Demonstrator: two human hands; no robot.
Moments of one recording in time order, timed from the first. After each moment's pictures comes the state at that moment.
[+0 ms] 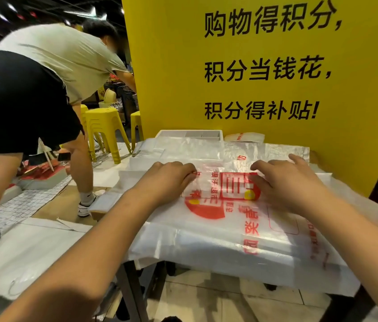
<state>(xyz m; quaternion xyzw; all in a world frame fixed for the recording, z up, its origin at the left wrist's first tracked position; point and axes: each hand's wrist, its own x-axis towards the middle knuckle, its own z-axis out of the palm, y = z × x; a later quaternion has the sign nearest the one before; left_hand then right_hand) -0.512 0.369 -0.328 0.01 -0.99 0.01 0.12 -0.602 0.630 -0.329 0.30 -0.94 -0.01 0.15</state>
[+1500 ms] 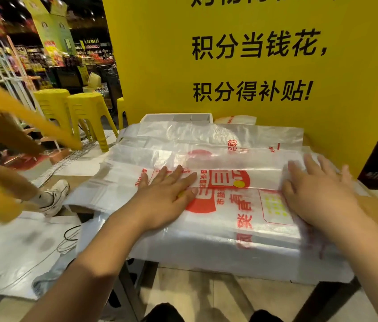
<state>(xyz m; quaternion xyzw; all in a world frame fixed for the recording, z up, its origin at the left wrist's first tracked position) -0.487 0.391 -0.372 0.04 -0.99 -0.10 -0.02 -0.592 0.675 -0.360 0.10 -0.99 -0.02 0.07</state>
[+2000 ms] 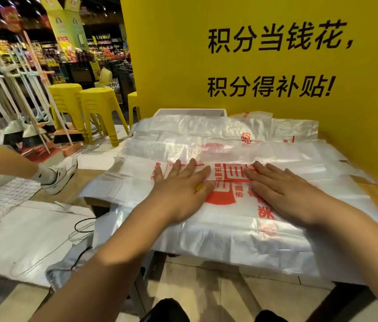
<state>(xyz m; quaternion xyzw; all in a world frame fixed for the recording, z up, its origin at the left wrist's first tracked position) -0.501 0.395 -0.378 0.07 -0.99 -0.10 0.00 -0.594 0.634 -0.369 0.35 -0.93 0.07 -0.07</state>
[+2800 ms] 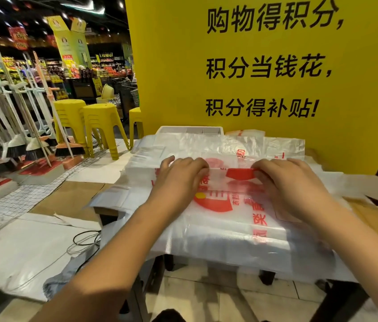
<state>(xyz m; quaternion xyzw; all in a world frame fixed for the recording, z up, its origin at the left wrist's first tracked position) -0.501 0.399 -0.345 0.01 -0.96 -0.12 0.27 -0.590 0.638 -0.341 0.35 -0.90 0.08 0.24</state>
